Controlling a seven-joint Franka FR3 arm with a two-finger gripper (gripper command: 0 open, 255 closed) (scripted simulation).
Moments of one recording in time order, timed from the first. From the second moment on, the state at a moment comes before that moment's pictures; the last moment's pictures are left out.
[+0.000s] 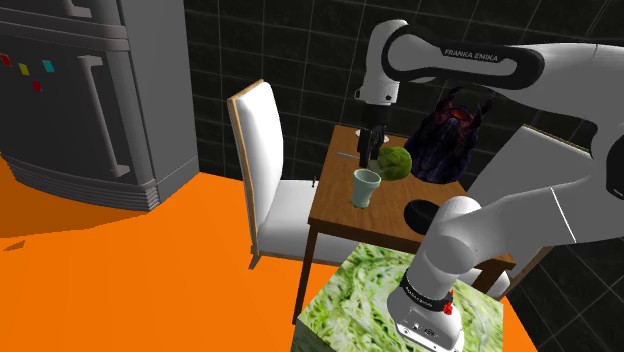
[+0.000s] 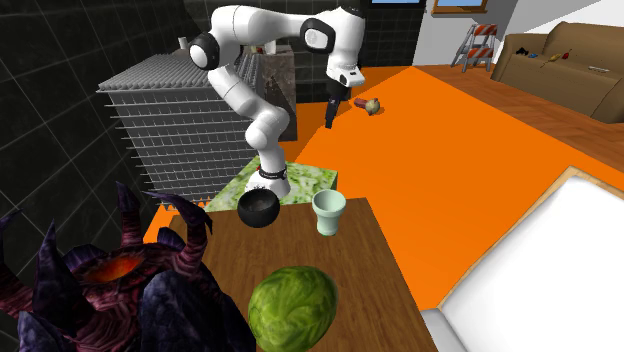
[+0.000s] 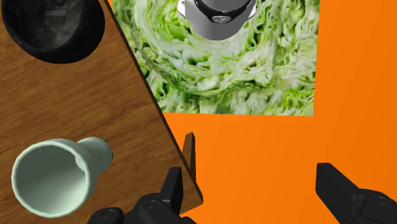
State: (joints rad) arm 0.00 -0.80 -0.07 -2.41 0.02 1.45 -0.14
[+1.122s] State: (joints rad) arm -0.08 -0.50 -0.40 -2.39 -0.15 1.73 -0.49
